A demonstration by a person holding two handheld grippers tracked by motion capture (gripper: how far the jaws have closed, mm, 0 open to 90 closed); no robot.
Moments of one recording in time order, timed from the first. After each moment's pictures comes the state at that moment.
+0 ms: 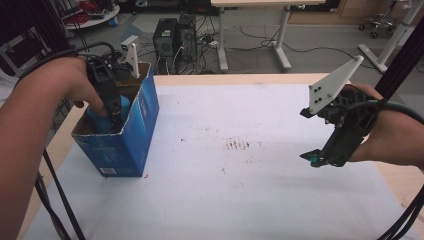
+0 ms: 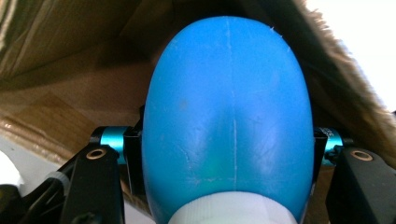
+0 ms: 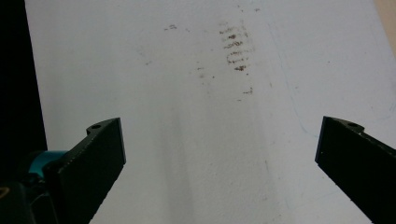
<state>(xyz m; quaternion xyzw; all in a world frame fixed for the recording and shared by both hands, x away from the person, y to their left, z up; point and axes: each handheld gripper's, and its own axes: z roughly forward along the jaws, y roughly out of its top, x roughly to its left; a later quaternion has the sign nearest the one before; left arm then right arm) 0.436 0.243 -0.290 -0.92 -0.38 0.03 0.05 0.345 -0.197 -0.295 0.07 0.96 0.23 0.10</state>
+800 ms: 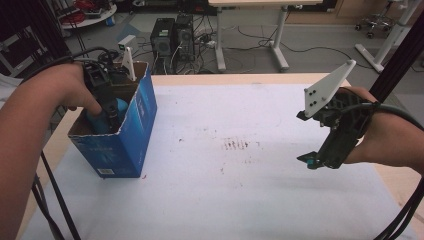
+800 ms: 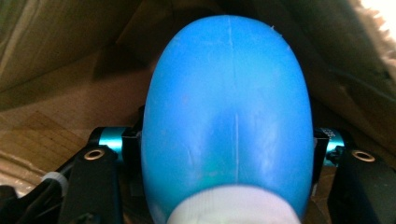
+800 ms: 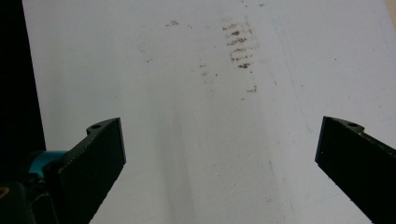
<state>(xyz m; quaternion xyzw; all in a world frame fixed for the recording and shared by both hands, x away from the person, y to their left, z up) 0.439 0.252 -0.298 -0.92 -0.38 0.04 0.03 0.346 -0.194 -0.301 0.08 0.97 0.22 0.10</state>
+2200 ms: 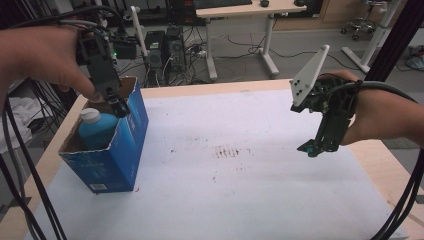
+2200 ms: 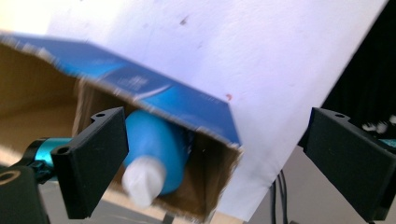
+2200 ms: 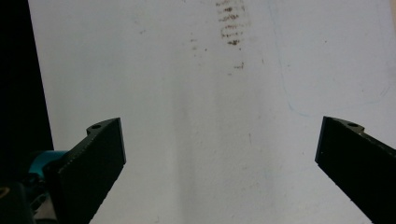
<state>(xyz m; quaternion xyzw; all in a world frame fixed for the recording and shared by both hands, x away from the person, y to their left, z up) 0.401 0.165 -0.188 -0.98 -0.19 -0.01 -0.02 0.367 -0.204 -0.273 0.05 0.98 0.17 0.08</state>
